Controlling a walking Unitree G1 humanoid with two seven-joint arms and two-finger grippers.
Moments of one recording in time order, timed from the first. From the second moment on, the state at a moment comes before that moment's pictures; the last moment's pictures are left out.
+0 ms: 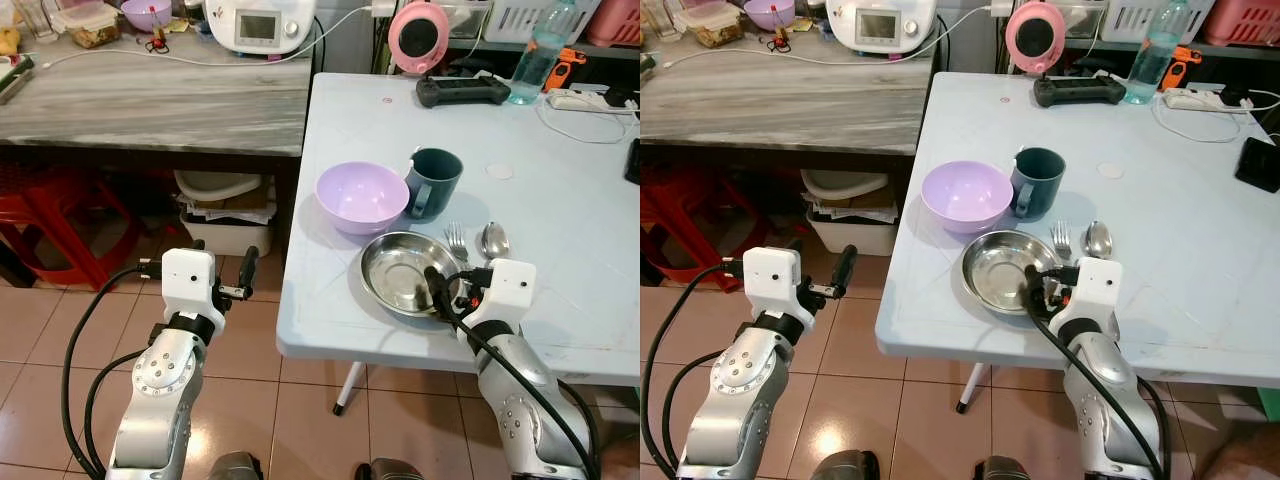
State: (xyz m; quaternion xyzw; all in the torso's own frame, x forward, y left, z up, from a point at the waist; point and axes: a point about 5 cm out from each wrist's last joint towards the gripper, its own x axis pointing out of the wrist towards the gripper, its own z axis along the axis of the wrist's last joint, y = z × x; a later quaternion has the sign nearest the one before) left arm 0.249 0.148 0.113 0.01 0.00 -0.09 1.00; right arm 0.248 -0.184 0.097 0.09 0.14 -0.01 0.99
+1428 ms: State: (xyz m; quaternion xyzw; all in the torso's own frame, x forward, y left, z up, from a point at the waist) left arm 0.246 0.151 0.111 0.00 0.02 -0.09 1.00; right arm 0.250 -0.186 0.106 0.14 0.19 0.02 0.97
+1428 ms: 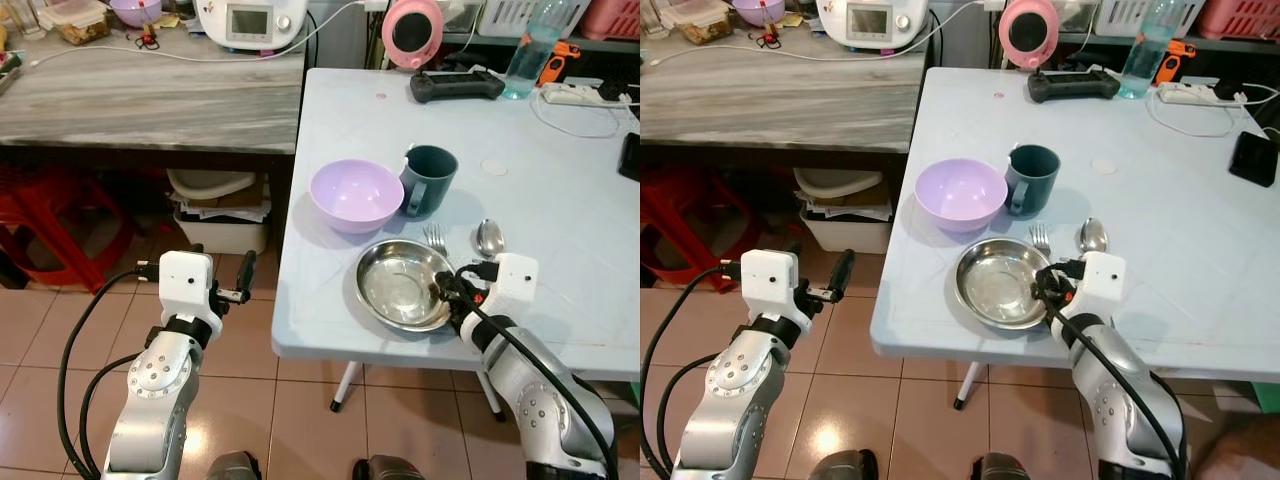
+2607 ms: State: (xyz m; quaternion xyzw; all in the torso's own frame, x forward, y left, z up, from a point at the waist) left arm 0.249 0.153 0.107 0.00 0.02 -0.08 1.00; right arm 0.258 -0.167 0.128 0.19 0.14 0.03 0.97
